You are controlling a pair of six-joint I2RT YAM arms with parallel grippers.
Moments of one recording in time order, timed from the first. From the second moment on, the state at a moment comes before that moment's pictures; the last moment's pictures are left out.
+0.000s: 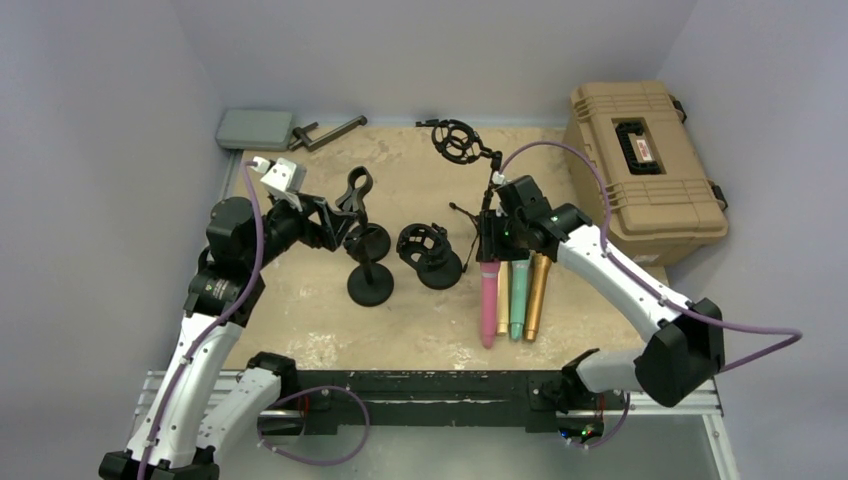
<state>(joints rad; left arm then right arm) -0.23 0.76 0.92 -0.32 0.39 -0.15 0.53 1.32 1.13 -0.83 -0.03 0.44</state>
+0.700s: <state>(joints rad) -0.26 0.77 0.92 -0.32 0.36 -0.15 0.53 1.42 0.87 -0.29 0.23 0.54</state>
